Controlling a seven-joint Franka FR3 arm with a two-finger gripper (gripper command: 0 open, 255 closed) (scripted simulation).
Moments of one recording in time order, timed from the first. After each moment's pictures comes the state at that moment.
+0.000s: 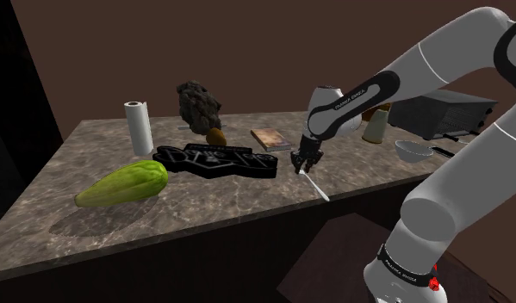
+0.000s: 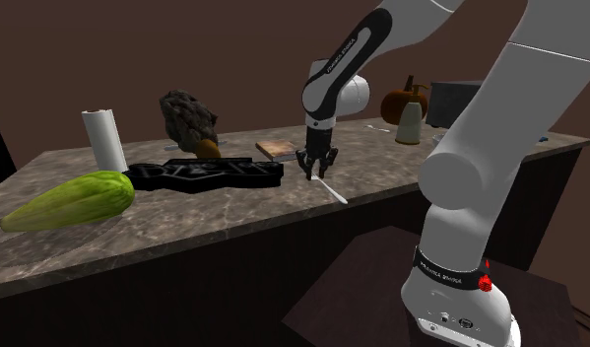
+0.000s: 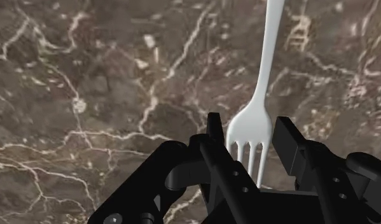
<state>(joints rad) -0.24 -0.29 -0.03 -2.69 -0.02 2.49 0.25</state>
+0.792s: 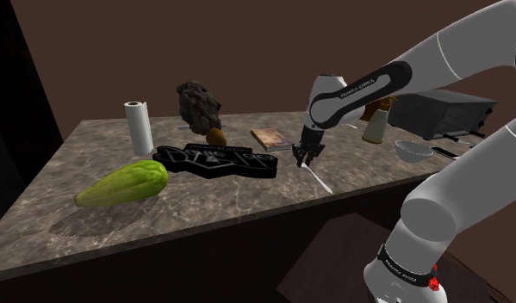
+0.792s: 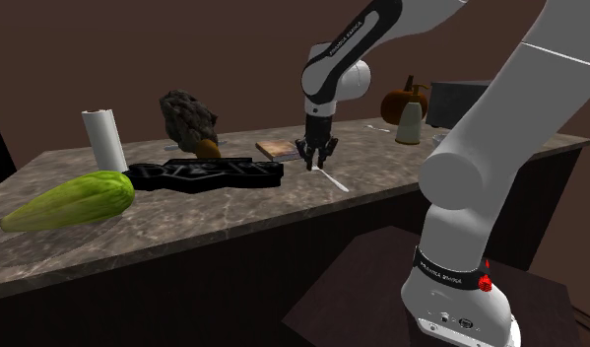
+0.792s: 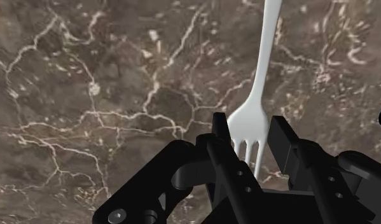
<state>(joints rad) -0.23 -0.36 -0.03 -2.65 -0.01 2.36 0.25</state>
